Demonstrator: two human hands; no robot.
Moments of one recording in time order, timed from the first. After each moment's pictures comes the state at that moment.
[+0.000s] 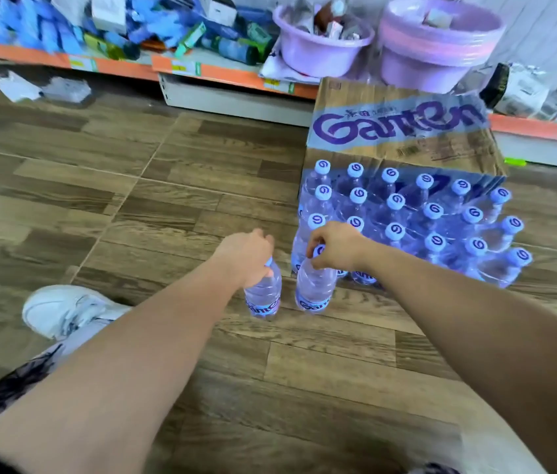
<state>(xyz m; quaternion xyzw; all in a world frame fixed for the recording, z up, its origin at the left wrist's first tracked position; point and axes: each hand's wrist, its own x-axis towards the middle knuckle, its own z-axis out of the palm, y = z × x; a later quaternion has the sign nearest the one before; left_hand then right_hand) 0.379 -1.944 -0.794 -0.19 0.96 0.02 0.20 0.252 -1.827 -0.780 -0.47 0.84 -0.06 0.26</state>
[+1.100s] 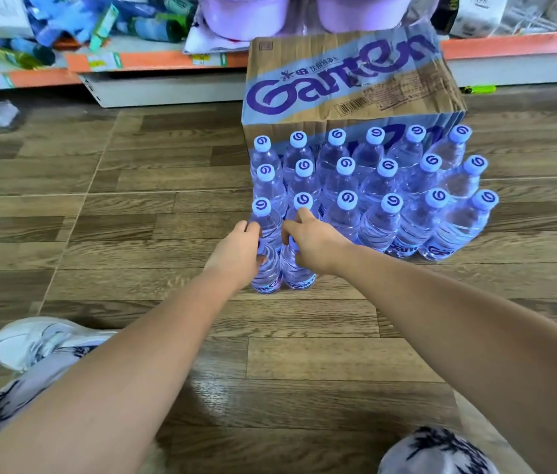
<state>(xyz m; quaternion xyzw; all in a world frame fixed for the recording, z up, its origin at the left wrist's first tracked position) 0.323 -1.894 -0.830 -0.25 0.95 0.16 0.11 0.221 -1.781 -0.825 -0.43 0.86 -0.07 0.27</state>
